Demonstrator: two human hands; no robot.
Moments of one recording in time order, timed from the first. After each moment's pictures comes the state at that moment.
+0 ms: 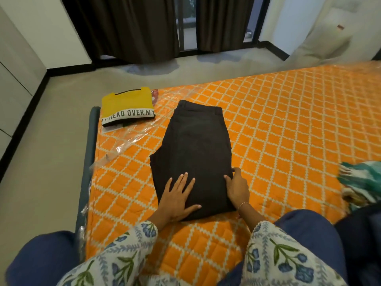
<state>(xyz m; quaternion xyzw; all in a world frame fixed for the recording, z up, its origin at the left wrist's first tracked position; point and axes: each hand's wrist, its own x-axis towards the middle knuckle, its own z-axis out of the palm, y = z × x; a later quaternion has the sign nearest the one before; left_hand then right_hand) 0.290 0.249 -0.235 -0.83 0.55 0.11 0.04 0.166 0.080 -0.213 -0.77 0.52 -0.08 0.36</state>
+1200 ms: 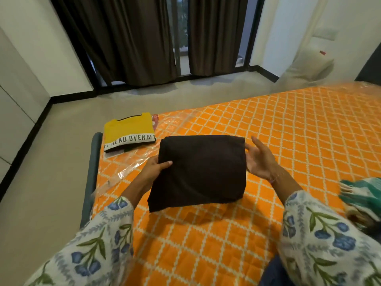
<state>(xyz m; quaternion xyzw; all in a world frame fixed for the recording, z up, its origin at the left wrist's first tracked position) 0.401 0.213 -0.115 -0.69 0.20 0.37 -0.58 0.187 -0.018 -0.085 -0.45 0.26 -0.07 0.85</state>
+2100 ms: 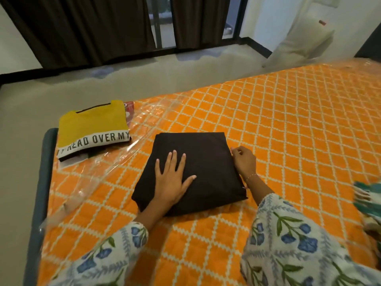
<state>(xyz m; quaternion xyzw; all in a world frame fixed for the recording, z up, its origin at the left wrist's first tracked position) 0.399 0.101 -0.219 -0.87 0.48 0.07 -0.02 0.270 -0.089 -0.217 -0.72 0.53 -0.22 0.40</state>
